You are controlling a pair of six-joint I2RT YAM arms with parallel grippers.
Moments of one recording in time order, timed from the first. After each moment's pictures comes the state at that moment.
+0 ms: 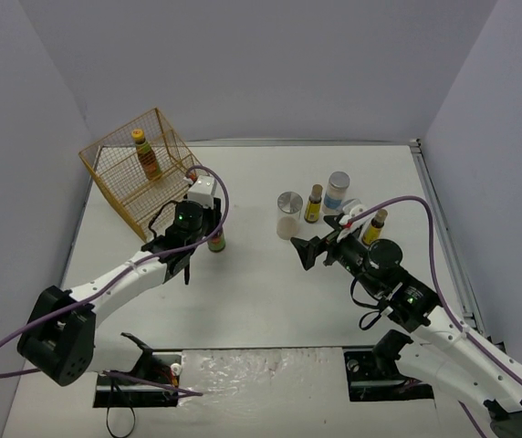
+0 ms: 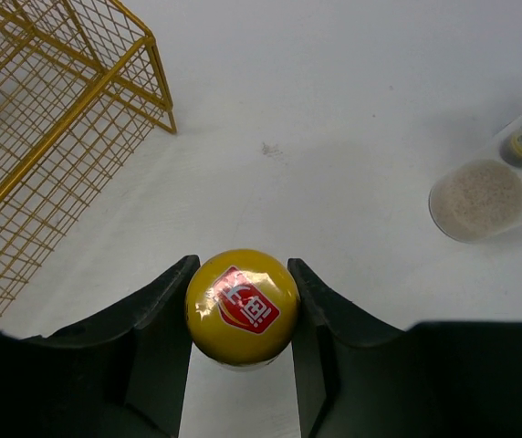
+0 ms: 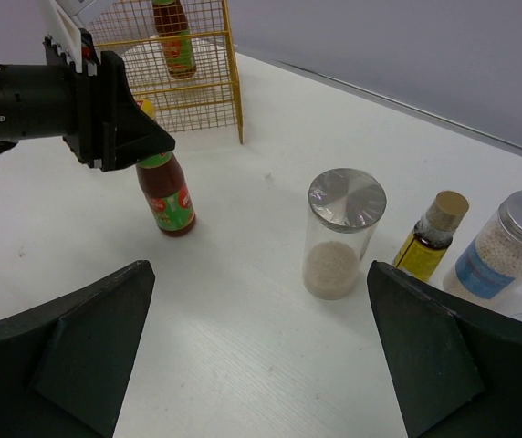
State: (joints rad) left arm -0.54 1.30 0.76 0.16 -0.25 -0.17; right arm 0.75 0.69 0.62 0.01 0.10 0.06
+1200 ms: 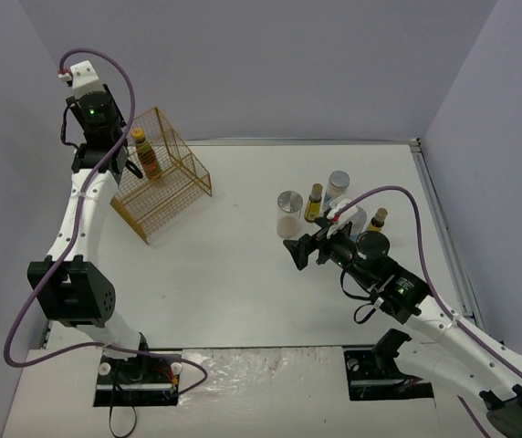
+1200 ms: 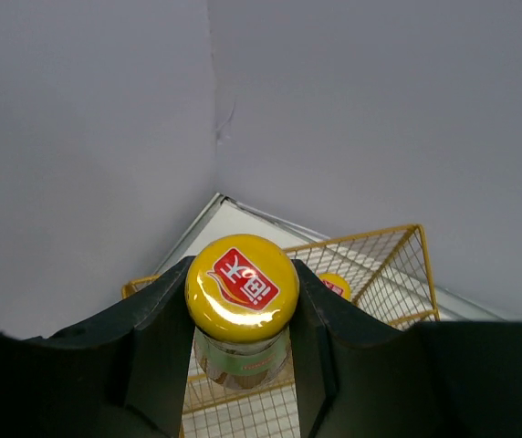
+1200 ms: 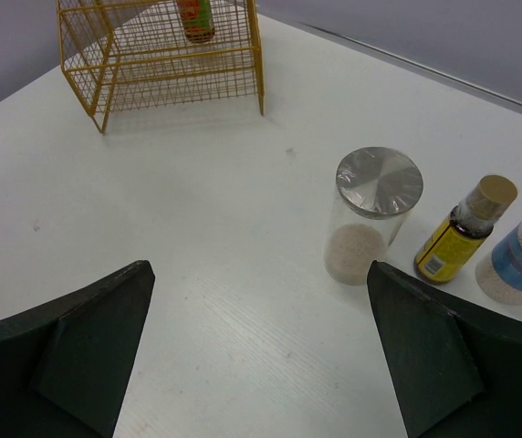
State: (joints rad) left arm -0.01 1.61 1.67 -0.16 -0.49 -0.13; right arm 0.75 0.78 0.64 -0.01 0.05 0.08
